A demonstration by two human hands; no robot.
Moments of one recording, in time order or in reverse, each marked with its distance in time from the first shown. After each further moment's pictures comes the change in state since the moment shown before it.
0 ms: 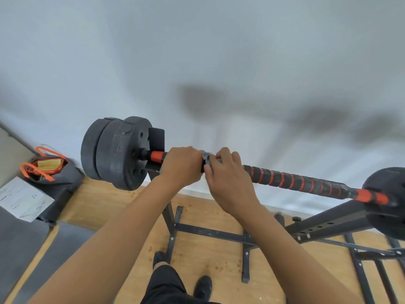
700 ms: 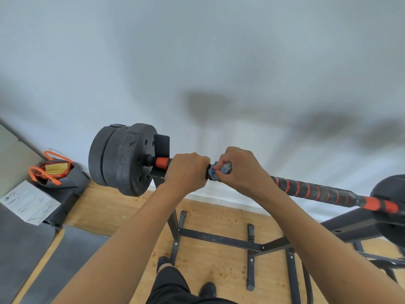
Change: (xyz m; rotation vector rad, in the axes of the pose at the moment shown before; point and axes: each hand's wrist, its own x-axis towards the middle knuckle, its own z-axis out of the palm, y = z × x) left_hand -0.001 0.000 -0.010 -0.033 -0.070 -0.027; right_hand 0.039 0.034 -0.025 0.312 -0.174 -0.014
